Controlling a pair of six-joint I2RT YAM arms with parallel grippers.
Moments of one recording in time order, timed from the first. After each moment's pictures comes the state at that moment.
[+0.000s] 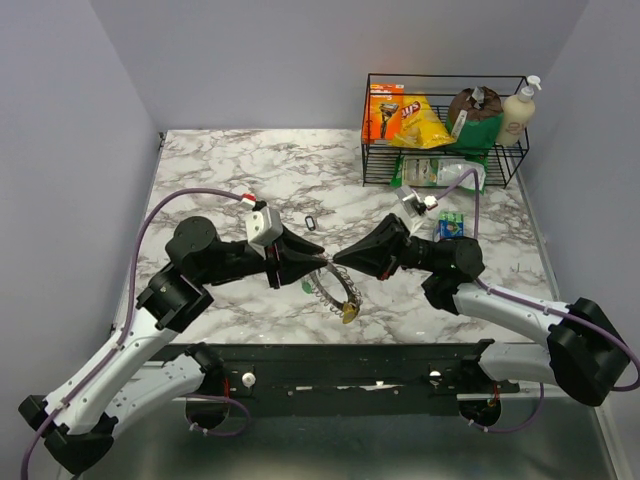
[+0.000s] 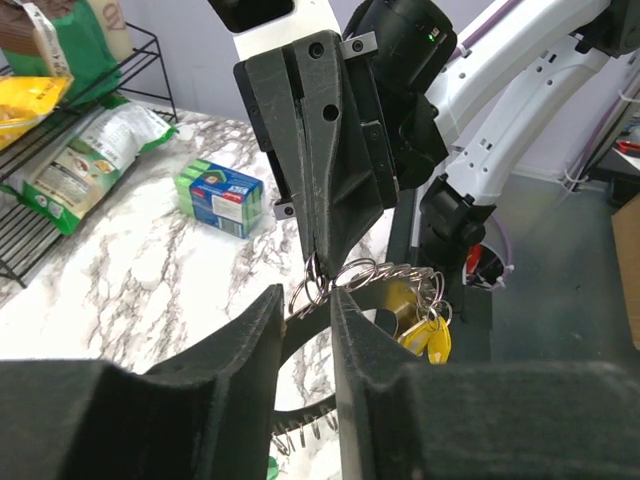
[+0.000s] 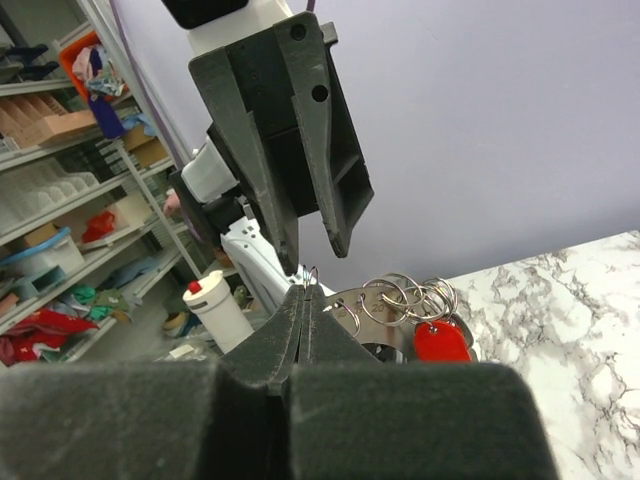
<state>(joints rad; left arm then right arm) -0.71 0.74 0.92 -0.14 0.64 -0.11 0.74 1.21 0.57 1.29 -0.75 0.90</state>
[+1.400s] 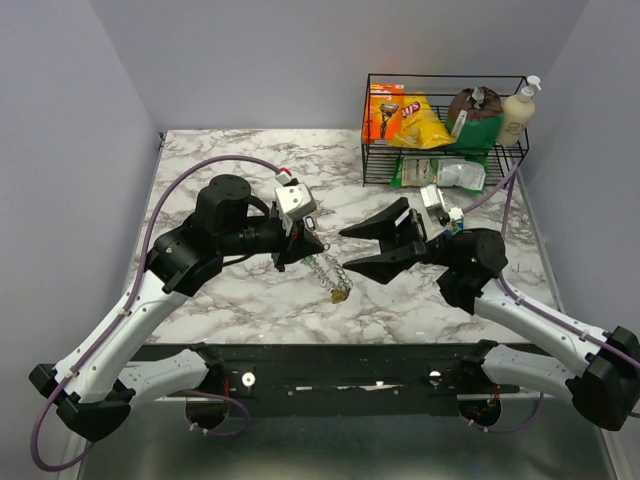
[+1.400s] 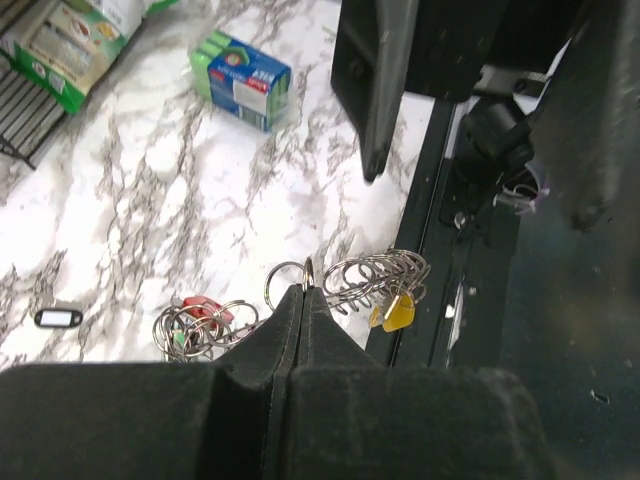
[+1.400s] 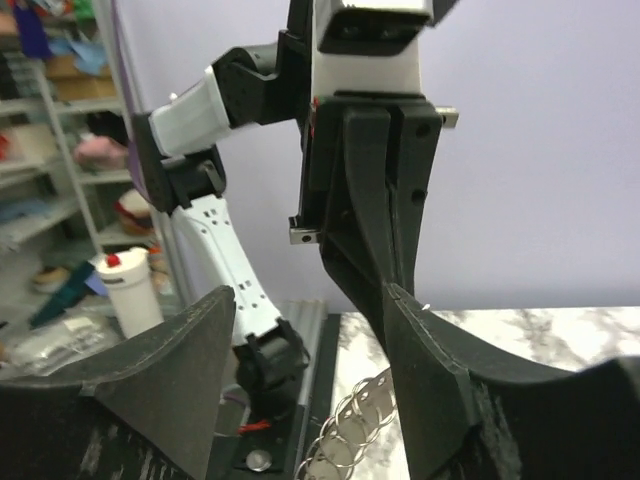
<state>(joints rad) -0.70 1.00 1.27 -0.62 0.58 0.05 0.73 1.06 0.66 1.08 -0.79 0.57</state>
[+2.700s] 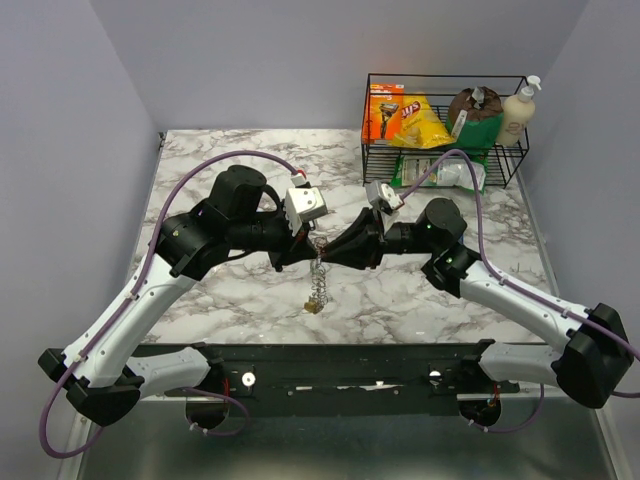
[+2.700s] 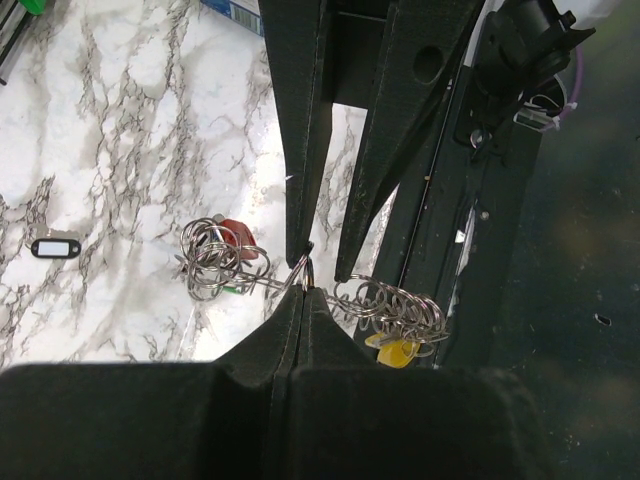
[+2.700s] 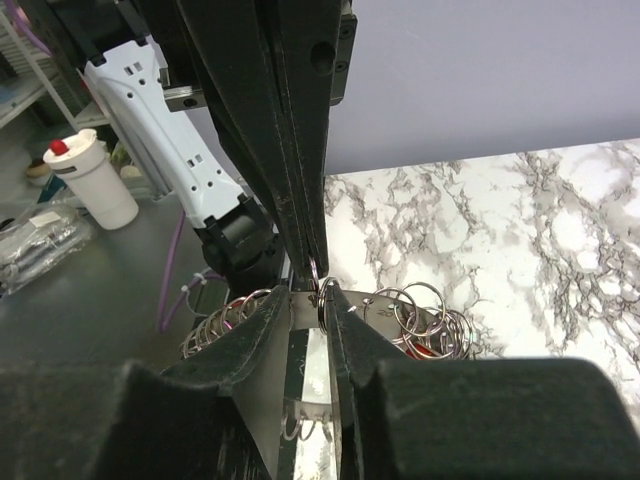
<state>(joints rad) -0.70 1.11 1.42 -0.91 0.55 0.19 0.73 1.20 0.82 0.54 -0.89 0.27</state>
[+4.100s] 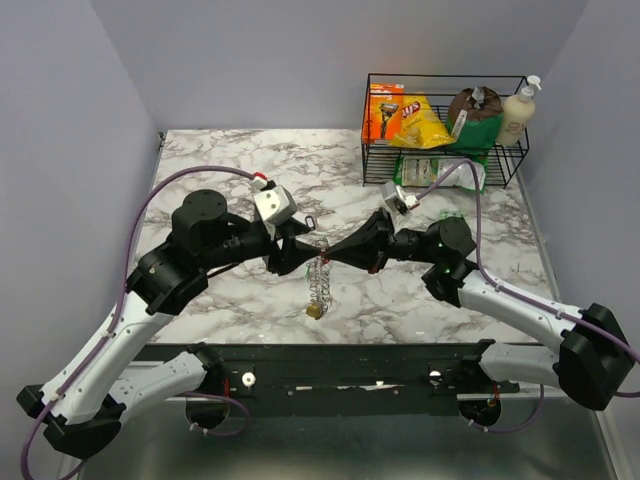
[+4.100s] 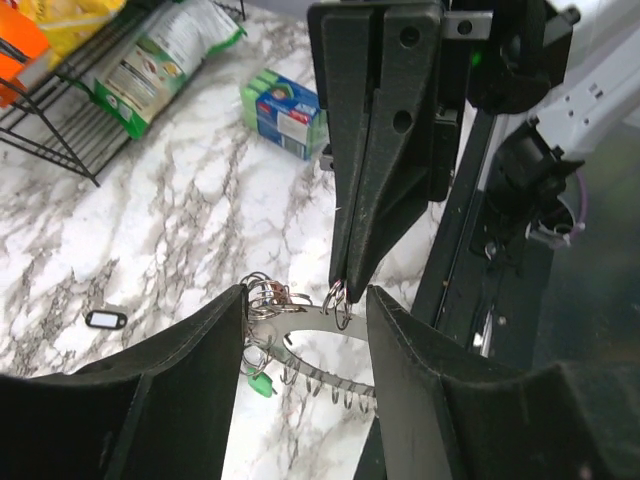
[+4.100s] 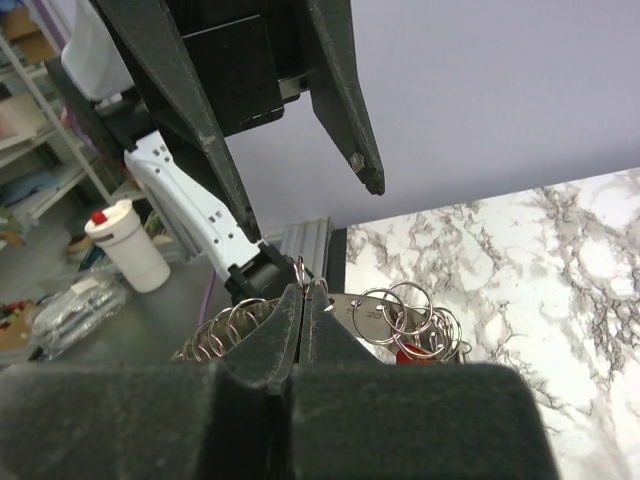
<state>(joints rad) -0.70 0.91 1.22 -0.57 0.50 0.04 0.74 1.20 0.70 0.86 -0.82 0.51</state>
